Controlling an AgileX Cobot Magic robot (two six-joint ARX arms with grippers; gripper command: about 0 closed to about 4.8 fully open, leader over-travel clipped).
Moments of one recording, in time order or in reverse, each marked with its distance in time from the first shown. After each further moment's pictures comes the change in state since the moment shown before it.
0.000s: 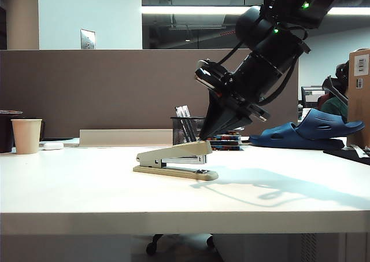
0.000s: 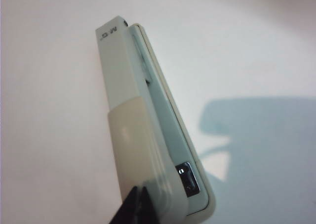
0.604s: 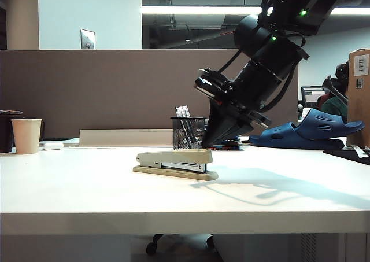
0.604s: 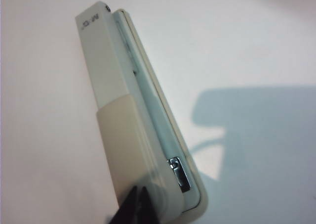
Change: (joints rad) left arm 0.000 0.000 0.000 0.000 0.000 0.000; right arm 0.000 0.030 0.005 -0.016 0.017 0.000
